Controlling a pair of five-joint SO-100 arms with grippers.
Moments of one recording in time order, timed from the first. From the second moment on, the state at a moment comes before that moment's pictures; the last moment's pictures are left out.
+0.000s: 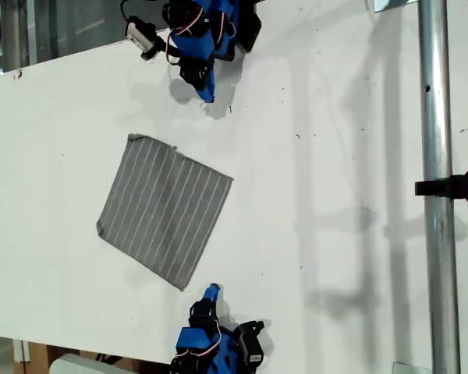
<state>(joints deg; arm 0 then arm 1) -19.3 198.8 178.8 73.1 -73.8 18.4 188.4 166.4 83.6 86.7</state>
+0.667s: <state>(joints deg) -18.8 198.8 178.8 73.1 -74.7 14.9 119.7 110.4 71.8 61.2</state>
